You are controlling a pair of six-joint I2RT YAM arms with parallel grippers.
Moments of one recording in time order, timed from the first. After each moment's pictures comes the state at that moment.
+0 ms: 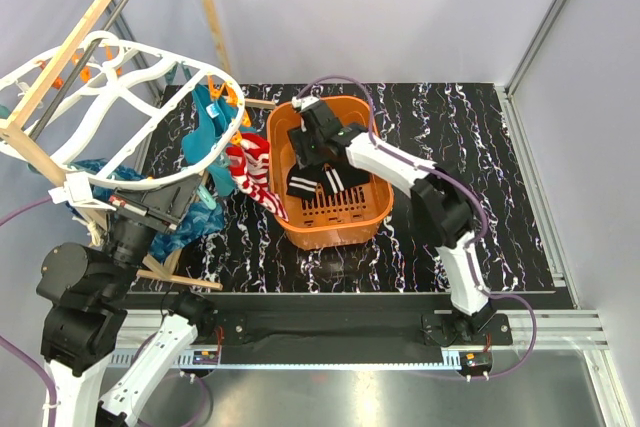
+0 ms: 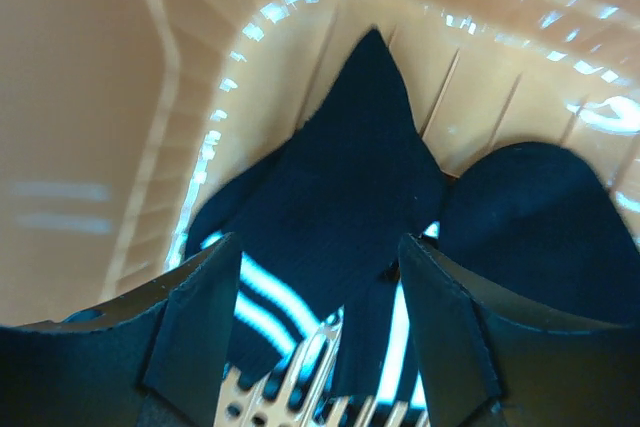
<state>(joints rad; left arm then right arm) -0.39 0.37 1.10 -0.55 -0.01 -0.92 0.72 2.15 1.83 -0.44 0.09 0.22</state>
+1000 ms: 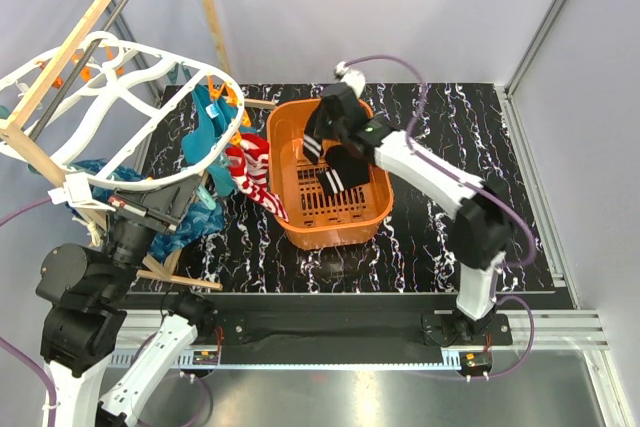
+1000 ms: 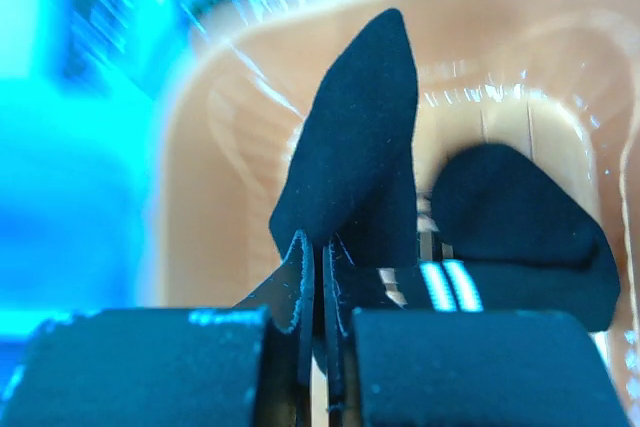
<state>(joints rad) -0.39 0.37 1.10 -0.55 -0.01 -0.93 0.72 1.93 1.71 -0.36 0.30 0.61</state>
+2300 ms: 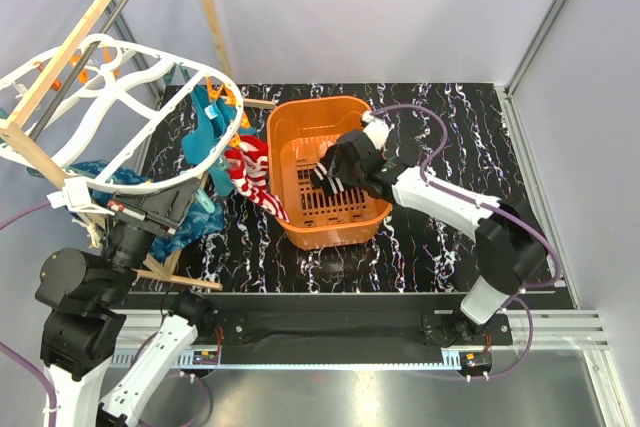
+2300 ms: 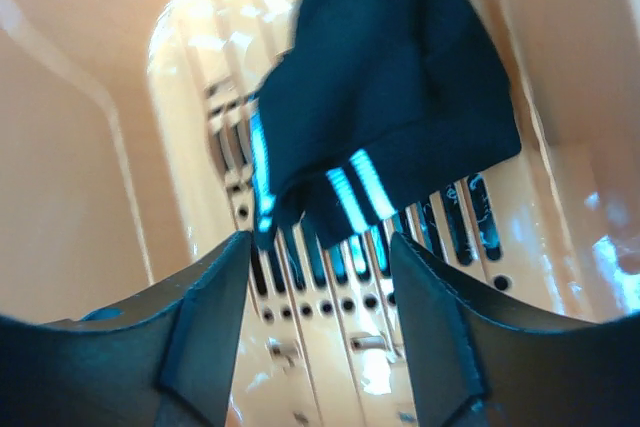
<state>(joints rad) -0.39 0.34 1.09 -0.56 -0.01 -0.92 0.74 1.68 1.22 -0.28 0.41 0.90</state>
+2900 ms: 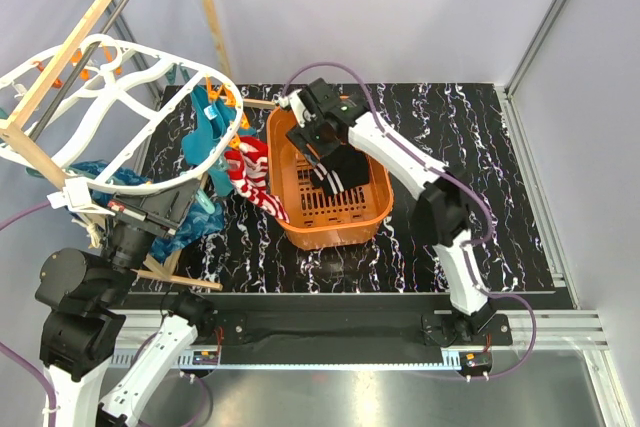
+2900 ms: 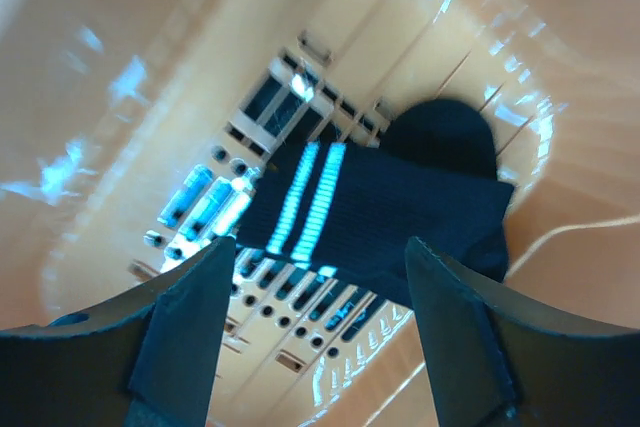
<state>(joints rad) -0.39 0.34 1.09 -0.57 -0.01 -0.92 0.72 2.17 2.18 -0.93 0.03 -0.13</state>
